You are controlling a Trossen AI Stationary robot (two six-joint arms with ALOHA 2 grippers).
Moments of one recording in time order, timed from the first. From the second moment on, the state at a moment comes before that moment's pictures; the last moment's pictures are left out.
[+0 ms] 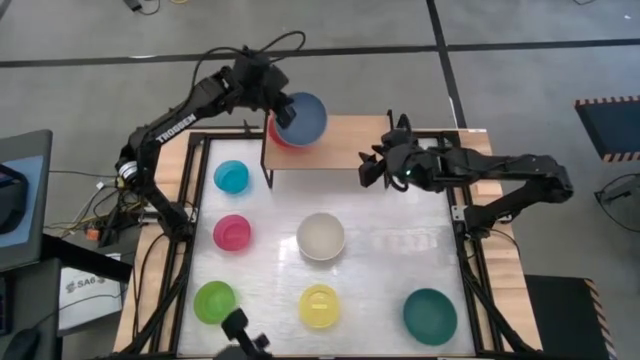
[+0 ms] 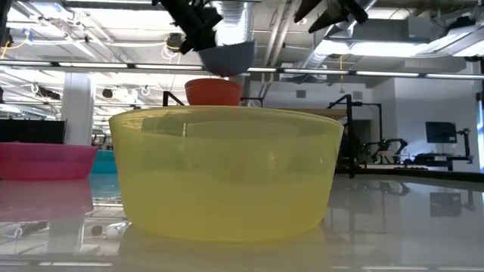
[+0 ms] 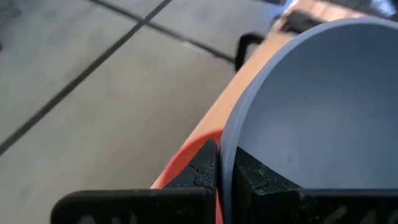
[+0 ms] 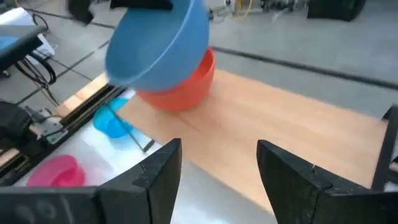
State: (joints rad) left arm 0.71 1.63 1.74 -0.72 0.03 0.09; right arm -0.02 1.29 1.35 -0.68 0.70 0.67
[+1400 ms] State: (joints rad) left arm 0.88 1.67 1.64 -0.69 0.19 0.10; right arm 0.40 1.42 1.35 -1.17 0.27 1.38
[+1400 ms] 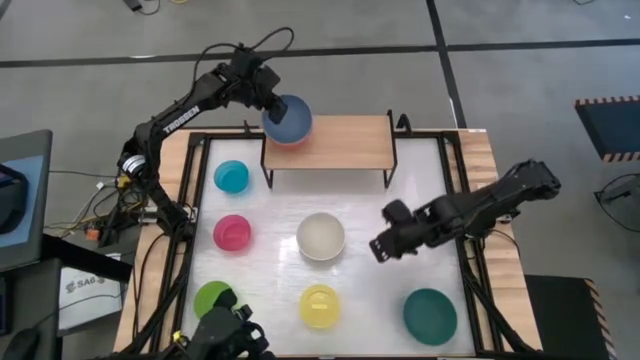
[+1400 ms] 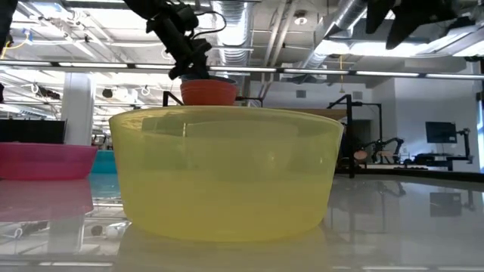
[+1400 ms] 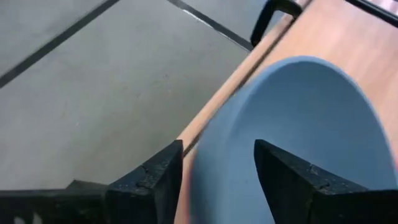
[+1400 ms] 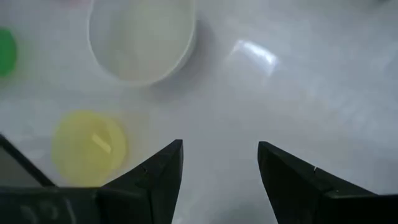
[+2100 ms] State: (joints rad) left arm 0.83 1.40 1.65 -0.67 0.26 0.04; right arm 0.39 1.49 1.35 -1.26 0.13 1.14
